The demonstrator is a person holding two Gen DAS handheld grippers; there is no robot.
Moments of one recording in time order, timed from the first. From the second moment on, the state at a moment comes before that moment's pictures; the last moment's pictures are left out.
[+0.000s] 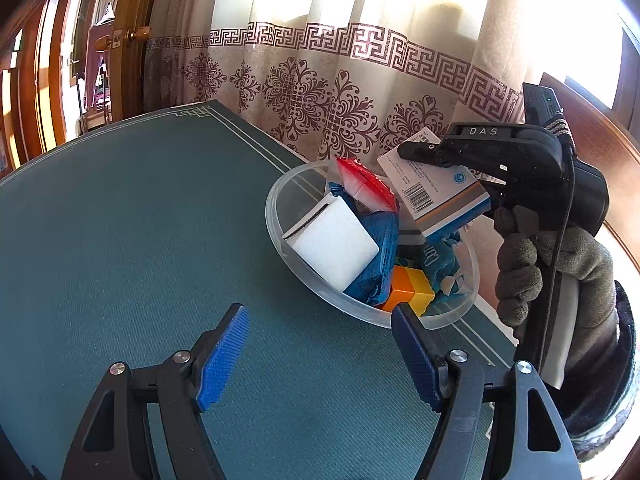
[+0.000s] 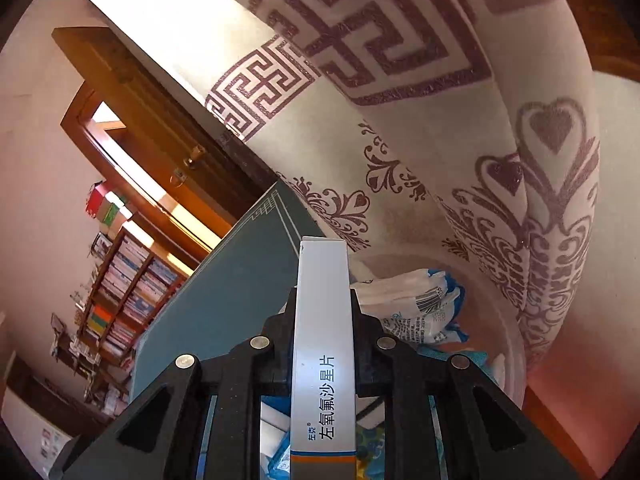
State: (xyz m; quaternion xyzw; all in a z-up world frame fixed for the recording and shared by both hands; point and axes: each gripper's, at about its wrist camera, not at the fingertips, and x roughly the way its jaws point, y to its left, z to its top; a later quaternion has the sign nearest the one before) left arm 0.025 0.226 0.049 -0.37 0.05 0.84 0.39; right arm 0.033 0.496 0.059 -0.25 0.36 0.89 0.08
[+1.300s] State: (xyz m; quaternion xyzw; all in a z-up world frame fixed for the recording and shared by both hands) left arm 0.022 0.211 0.052 -0.36 0.05 0.86 0.35; right arm 0.076 0.391 0.050 -0.29 0.07 0.95 0.05
